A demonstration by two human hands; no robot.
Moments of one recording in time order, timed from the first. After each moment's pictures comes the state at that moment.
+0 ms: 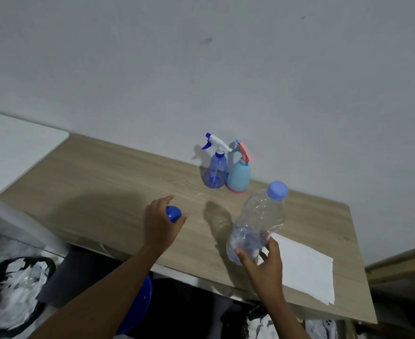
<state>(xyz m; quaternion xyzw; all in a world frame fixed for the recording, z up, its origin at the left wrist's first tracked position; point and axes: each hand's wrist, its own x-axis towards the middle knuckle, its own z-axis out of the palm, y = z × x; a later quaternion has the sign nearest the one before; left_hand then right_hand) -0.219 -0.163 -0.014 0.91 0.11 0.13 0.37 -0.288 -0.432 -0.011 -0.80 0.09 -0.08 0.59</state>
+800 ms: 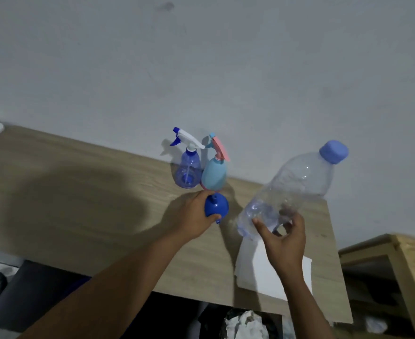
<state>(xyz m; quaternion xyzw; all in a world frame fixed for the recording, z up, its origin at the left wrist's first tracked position) -0.129 -0.290 -0.011 0.91 -0.06 -0.05 0.41 -0.206 -0.501 0.026 -0.78 0.18 -0.18 0.58</state>
